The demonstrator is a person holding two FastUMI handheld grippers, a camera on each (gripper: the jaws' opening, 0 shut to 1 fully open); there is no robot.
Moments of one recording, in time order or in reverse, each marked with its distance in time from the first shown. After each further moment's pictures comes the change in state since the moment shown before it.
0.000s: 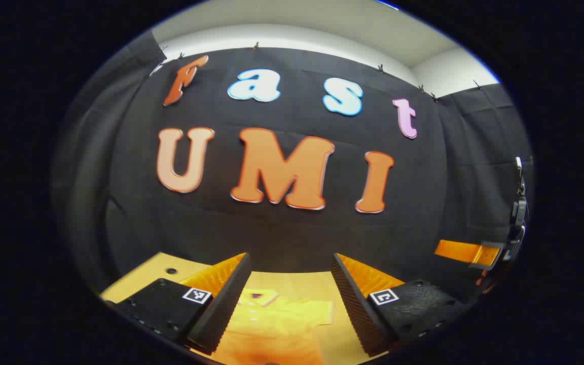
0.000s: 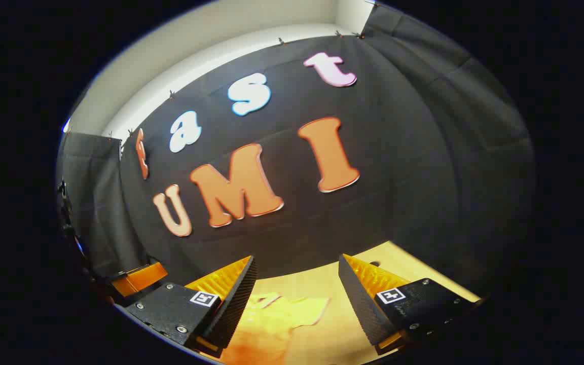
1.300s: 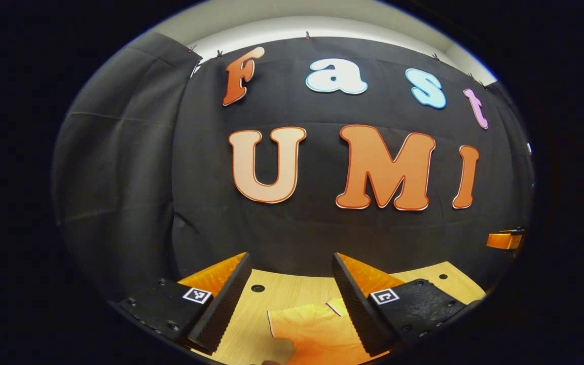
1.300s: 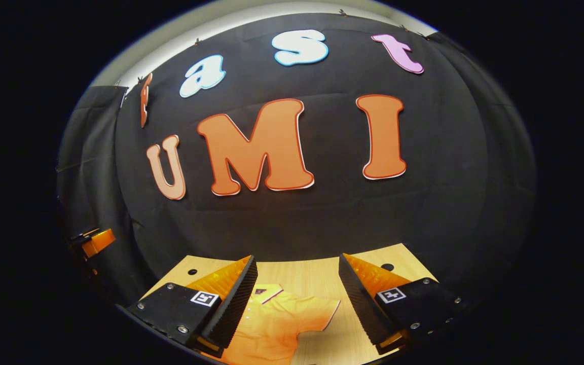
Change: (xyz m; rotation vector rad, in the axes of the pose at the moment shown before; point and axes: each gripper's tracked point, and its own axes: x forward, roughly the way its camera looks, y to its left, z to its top) left arm 0.075 0.186 0.014 0.053 0.089 0.293; right arm 0.127 0.042 -0.009 -0.268 0.172 -0.045
